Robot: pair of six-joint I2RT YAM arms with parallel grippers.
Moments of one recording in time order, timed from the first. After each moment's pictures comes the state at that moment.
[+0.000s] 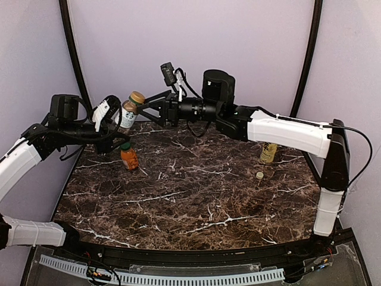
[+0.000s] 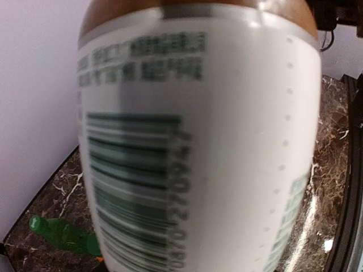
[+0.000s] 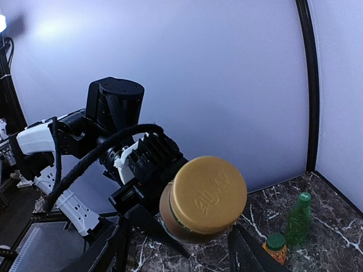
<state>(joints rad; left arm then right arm) -0.38 1.04 1.08 -0.55 0.47 0.38 0.97 1.91 1.74 0.27 -0.58 0.27</state>
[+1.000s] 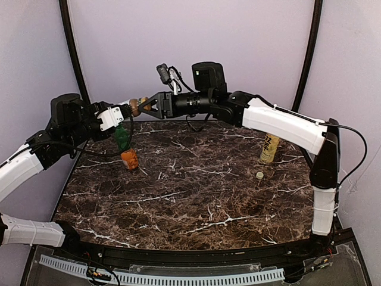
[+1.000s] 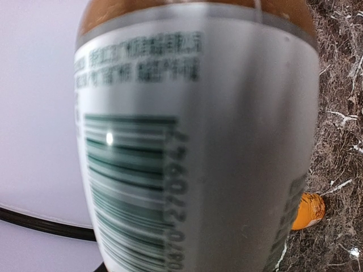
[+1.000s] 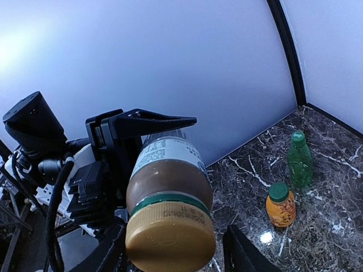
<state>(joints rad) -0.56 1.01 1.02 -0.25 -0.26 1.11 0.94 1.99 1.99 -0.15 -0.51 0.42</state>
